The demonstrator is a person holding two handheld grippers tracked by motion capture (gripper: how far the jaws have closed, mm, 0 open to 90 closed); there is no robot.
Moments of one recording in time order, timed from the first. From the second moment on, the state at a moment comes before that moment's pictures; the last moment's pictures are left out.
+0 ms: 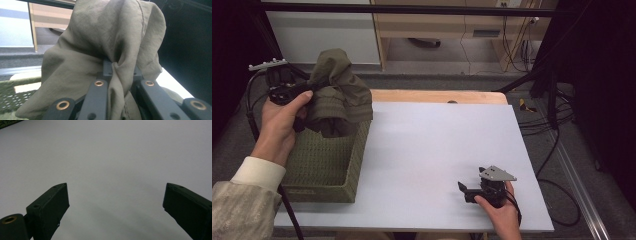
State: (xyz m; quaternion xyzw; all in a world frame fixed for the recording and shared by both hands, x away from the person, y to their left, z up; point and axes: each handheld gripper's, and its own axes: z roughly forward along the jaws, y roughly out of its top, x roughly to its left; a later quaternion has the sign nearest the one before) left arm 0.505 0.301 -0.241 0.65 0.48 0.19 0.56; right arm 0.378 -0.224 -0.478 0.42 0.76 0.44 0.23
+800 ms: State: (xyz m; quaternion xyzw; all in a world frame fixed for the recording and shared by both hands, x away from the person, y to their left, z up) left arm 0.527 0.229 -0.239 0.66 0.48 0.17 0.56; right arm 0.379 -0.225 -0.477 0.42 0.76 0.45 0.22
